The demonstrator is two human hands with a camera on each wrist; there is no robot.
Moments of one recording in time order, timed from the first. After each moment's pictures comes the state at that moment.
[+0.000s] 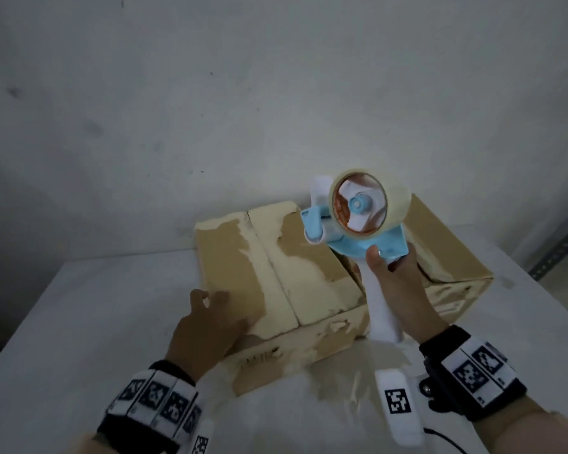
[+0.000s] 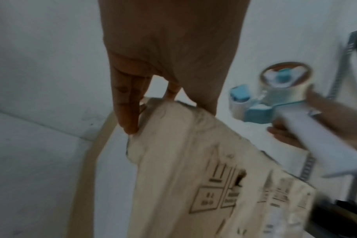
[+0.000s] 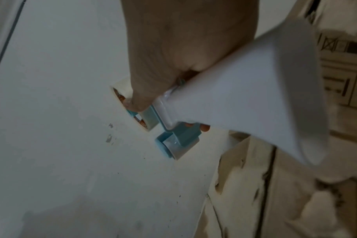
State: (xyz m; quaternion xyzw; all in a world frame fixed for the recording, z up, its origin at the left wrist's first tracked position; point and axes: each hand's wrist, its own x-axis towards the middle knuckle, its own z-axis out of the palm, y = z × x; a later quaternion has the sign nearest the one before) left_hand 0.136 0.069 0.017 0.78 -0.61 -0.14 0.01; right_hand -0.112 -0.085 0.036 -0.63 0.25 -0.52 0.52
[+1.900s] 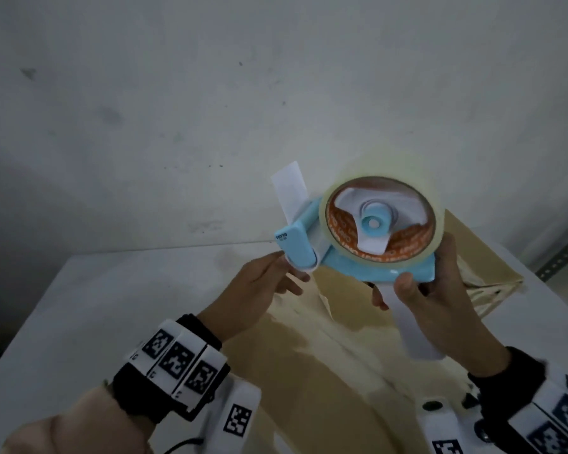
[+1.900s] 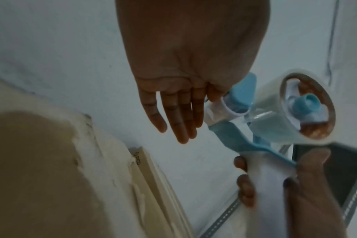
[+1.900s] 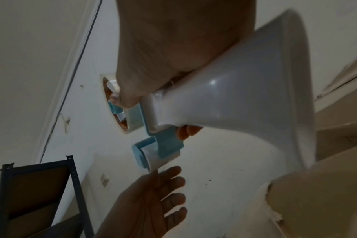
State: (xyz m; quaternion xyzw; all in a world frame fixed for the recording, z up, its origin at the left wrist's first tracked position) left_hand 0.127 0.044 0.073 0.60 -0.54 -0.37 0.46; right_hand -0.087 -0.025 0.075 -0.72 0.15 -0.48 0.49
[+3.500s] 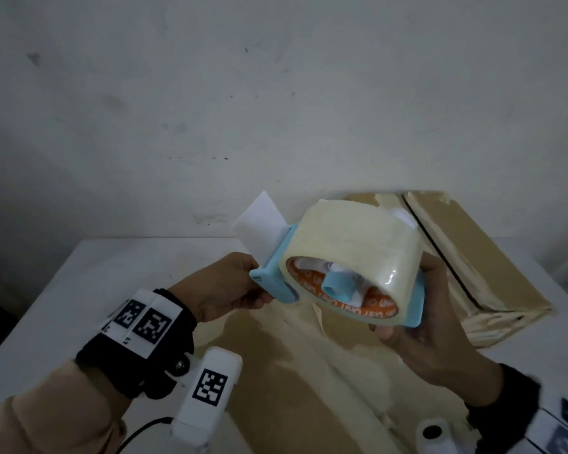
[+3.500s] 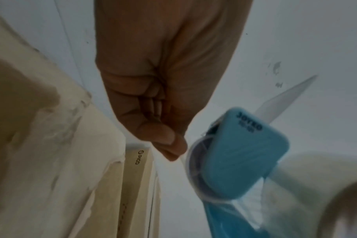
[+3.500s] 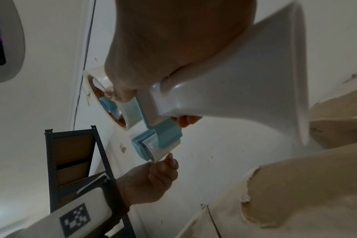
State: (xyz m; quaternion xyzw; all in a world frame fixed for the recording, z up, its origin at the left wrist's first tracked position) left_hand 0.136 0.024 0.093 0.66 -0.34 -0.53 0.40; right_hand -0.092 -0.035 0.074 -0.74 0.10 -0.41 0.53
